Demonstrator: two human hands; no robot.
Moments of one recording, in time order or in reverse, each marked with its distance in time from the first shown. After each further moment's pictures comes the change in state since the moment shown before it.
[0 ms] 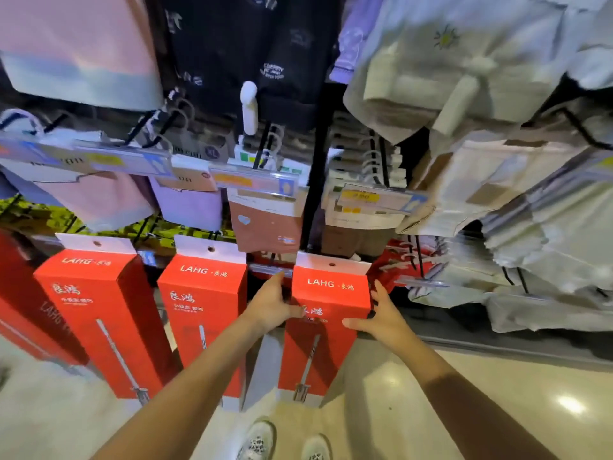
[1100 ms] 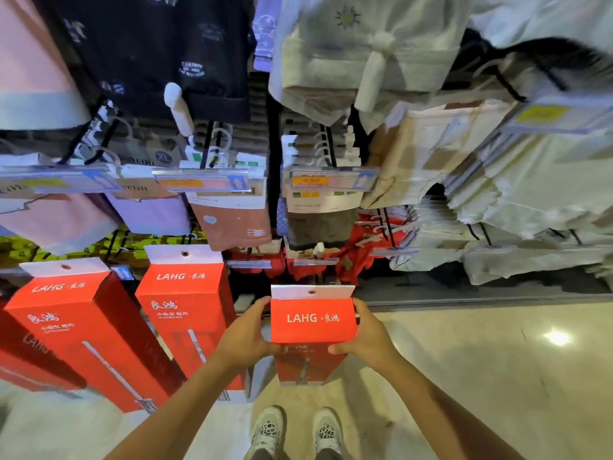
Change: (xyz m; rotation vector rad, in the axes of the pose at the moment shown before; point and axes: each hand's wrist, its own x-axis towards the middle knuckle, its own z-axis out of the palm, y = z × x) left_hand -0.045 -0.039 0.011 0.365 -0.082 0.156; right_hand -0.046 0.055 0.025 -0.026 0.095 0.005
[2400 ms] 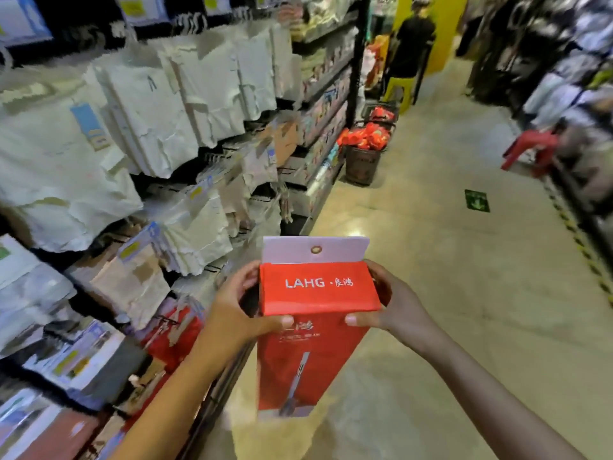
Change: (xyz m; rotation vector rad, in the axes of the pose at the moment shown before) left_hand -0.251 0.360 -0.017 -0.152 -0.657 0.884; right_hand -0.523 -0.091 -0.077 0.485 1.079 -0.221
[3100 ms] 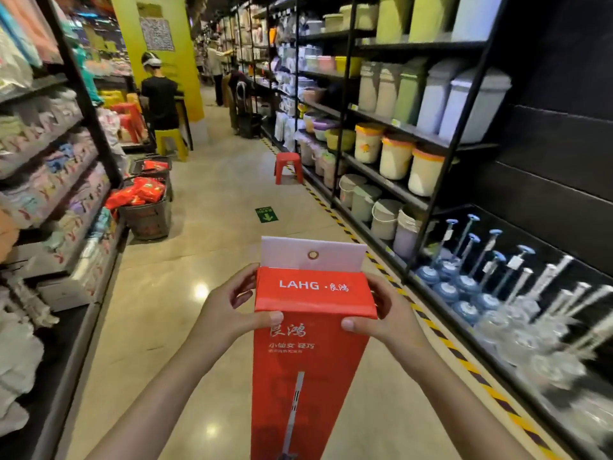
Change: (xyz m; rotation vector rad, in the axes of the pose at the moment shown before) left_hand -0.058 0.169 0.372 -0.146 -0.741 0.253; right_hand -0.343 0.005 -0.262 -0.022 0.875 0.042
